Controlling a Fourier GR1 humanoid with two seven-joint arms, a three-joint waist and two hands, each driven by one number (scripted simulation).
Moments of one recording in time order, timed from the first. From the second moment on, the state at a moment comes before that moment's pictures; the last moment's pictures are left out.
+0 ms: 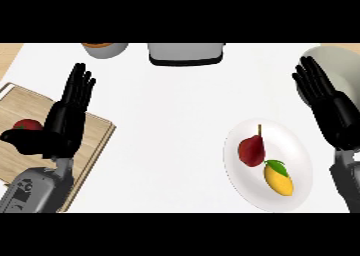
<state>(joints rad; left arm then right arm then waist) -0.26 0.34 -0.23 -1.56 0.28 0.35 -0.05 -0.28 -0.41 0.05 -1.52 -0.29 0.03 -0.02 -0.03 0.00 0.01</state>
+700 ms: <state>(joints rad) -0.16 0.28 -0.32 -1.54 0.40 0.16 0.04 0.17 -0.53 0.06 -1.71 0.07 -0.11 -0.20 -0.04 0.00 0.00</state>
